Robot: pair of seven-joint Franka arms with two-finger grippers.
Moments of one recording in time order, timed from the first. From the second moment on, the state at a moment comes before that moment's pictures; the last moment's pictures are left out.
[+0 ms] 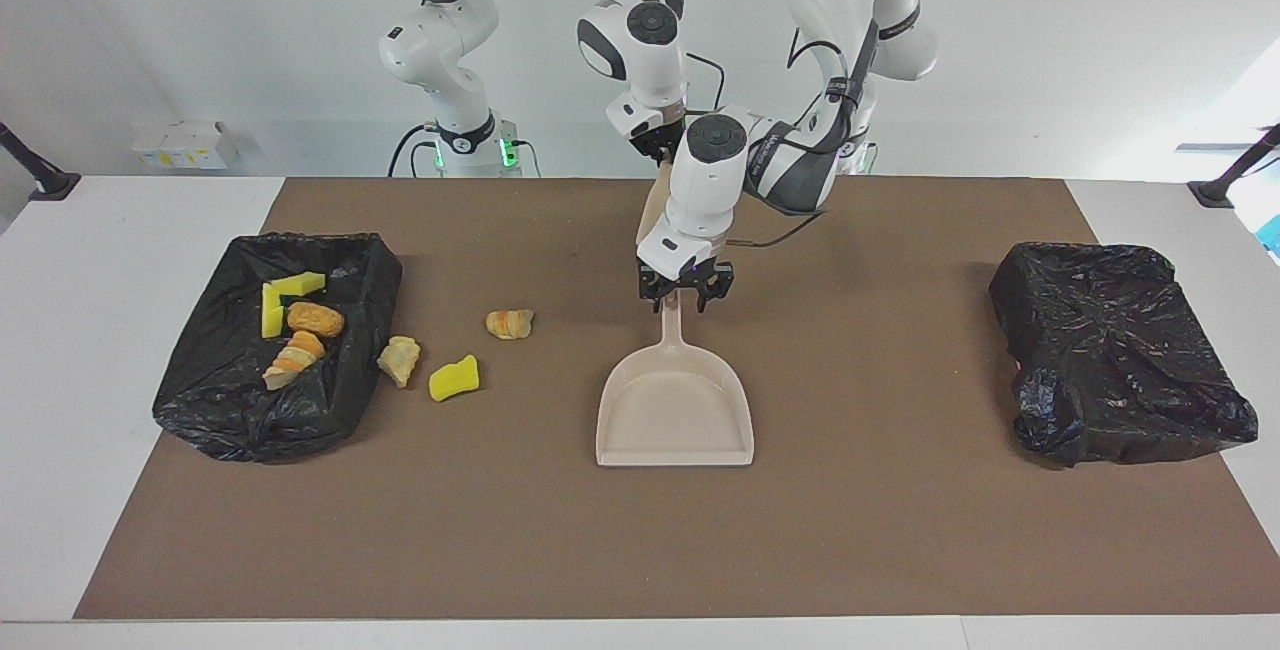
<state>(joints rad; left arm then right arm) -0.60 0.31 -0.11 -1.86 -0.02 2.24 -0.67 0.90 -0.15 0.04 -2.40 0.33 2.18 1.00</state>
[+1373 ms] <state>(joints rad) -0.58 0.29 -0.08 -1.83 -0.02 2.12 -0.24 0.26 -0.22 0.03 -2.32 -0.07 1.91 0.39</state>
